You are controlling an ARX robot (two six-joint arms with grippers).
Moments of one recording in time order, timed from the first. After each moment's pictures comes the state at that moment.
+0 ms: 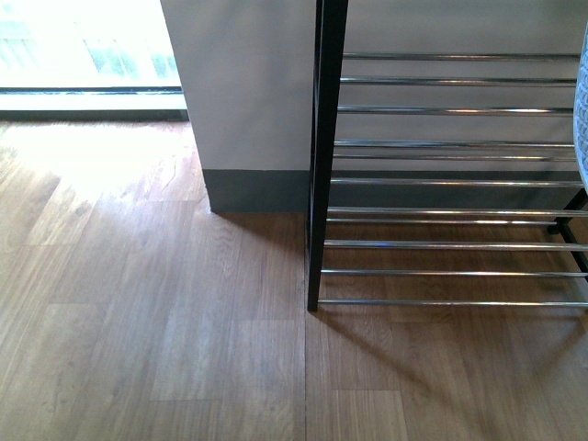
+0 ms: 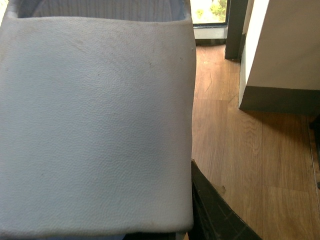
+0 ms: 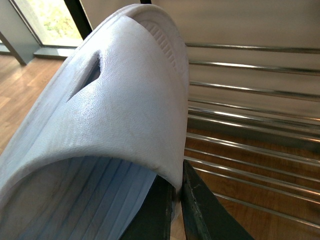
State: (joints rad) left arm -0.31 0.82 0.33 0.02 -0.52 -0.09; right arm 0.01 0.74 0.21 0.25 -0.40 0.01
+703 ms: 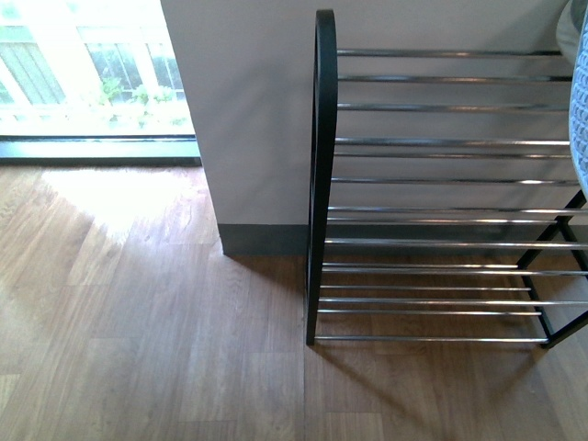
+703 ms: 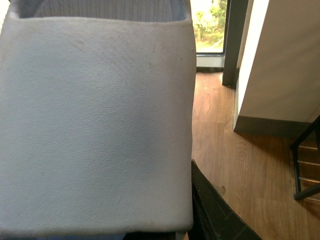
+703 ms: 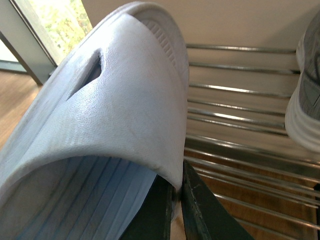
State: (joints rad) left arm -0.31 0.82 0.33 0.02 -0.52 -0.09; right arm 0.01 0.74 0.21 0.25 -0.40 0.01
